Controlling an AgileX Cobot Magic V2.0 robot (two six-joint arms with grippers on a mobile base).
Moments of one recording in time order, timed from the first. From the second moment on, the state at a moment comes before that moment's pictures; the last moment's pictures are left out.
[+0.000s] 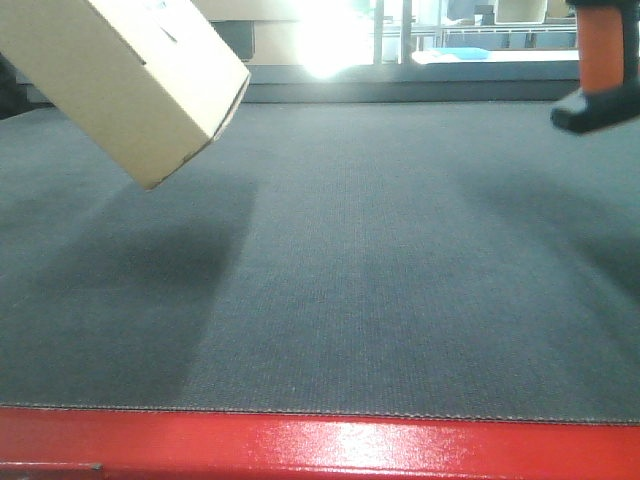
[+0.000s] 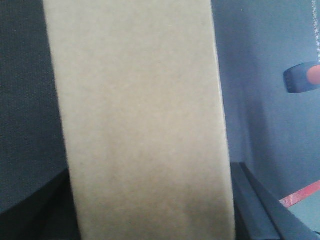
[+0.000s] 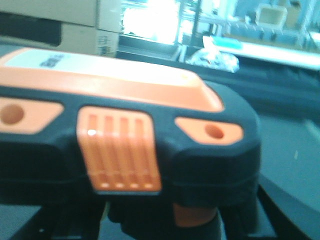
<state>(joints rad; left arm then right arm) 0.00 1.58 -1.49 -0.64 1.16 0.15 0.17 1.38 -0.74 0.47 -0.53 -0.56</state>
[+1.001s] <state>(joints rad) 0.00 1.58 -1.49 -0.56 1.19 0.15 0.17 1.36 -0.88 0.47 -0.37 -0.87</state>
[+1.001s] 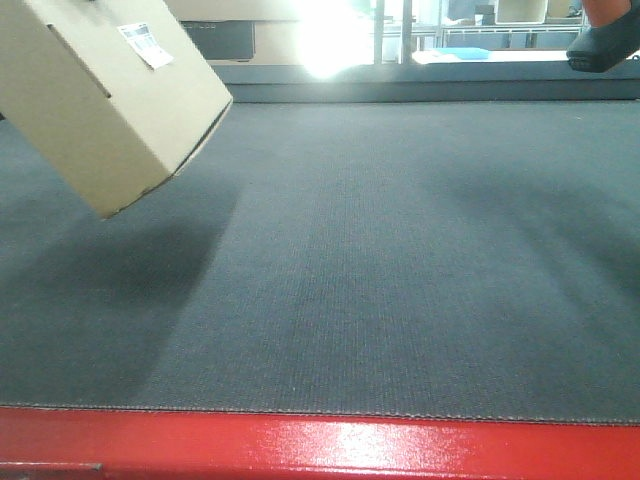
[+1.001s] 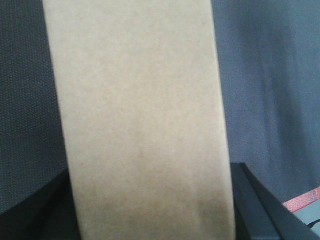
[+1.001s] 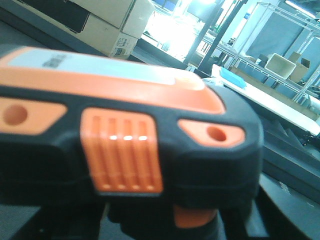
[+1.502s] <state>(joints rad) 0.00 1.58 -1.49 -0.56 1.19 0.15 0.17 1.34 -0.88 0.89 -0.36 -0.86</state>
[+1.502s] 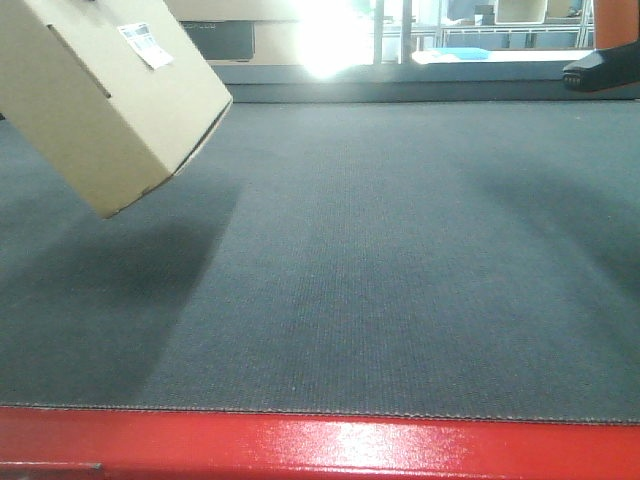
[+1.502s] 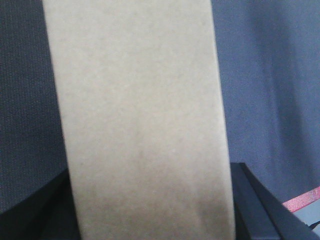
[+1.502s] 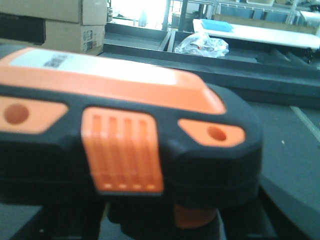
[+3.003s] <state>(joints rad) 0.00 1.58 -1.49 -0.56 1.19 0.15 0.17 1.48 -0.61 0.48 -0.84 -0.12</state>
